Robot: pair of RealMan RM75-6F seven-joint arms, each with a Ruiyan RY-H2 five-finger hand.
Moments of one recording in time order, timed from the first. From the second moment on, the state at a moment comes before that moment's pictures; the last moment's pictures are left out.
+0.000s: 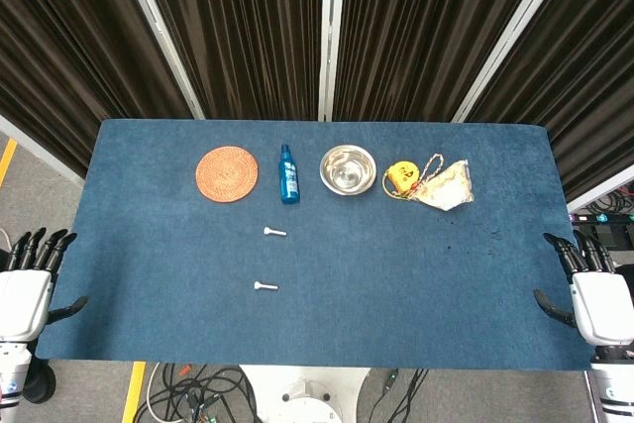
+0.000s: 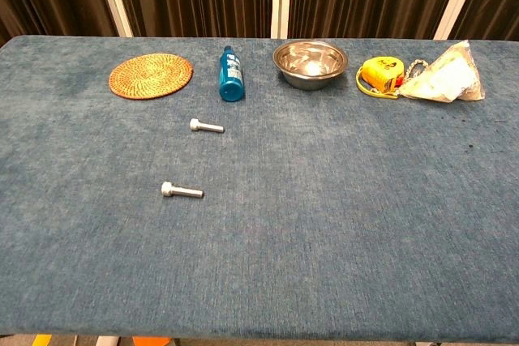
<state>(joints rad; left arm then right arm) -0.07 -1.14 -0.04 -1.64 1.51 1.53 0.13 0.07 -1.06 0.07 -1.67 -1.53 1.50 -0.02</state>
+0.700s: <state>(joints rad) -0.12 -1.14 -0.06 -1.66 1.53 1.49 0.14 0.07 -1.06 0.07 -1.66 -1.54 1.52 0.00</state>
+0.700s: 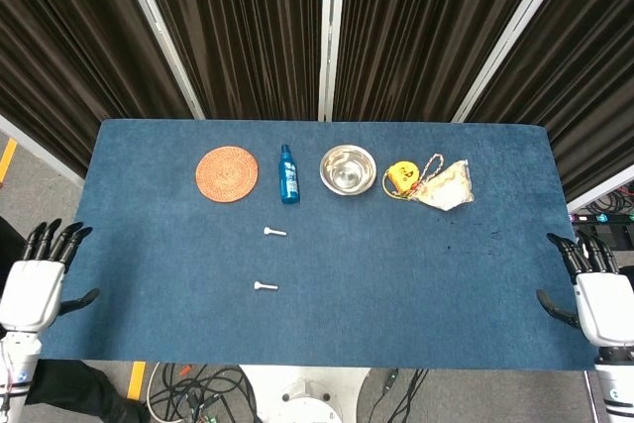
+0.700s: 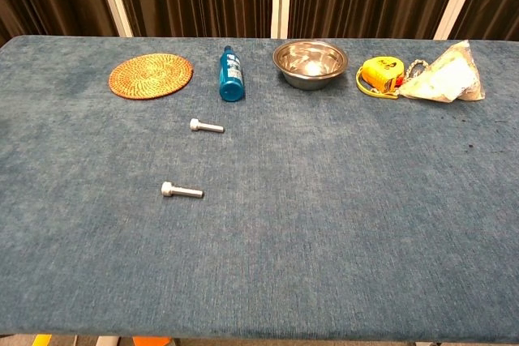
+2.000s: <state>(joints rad) -0.86 -1.60 -0.24 -1.44 1.06 0.82 0.63 0.09 -1.03 0.09 -1.69 -1.50 1.50 -0.05</state>
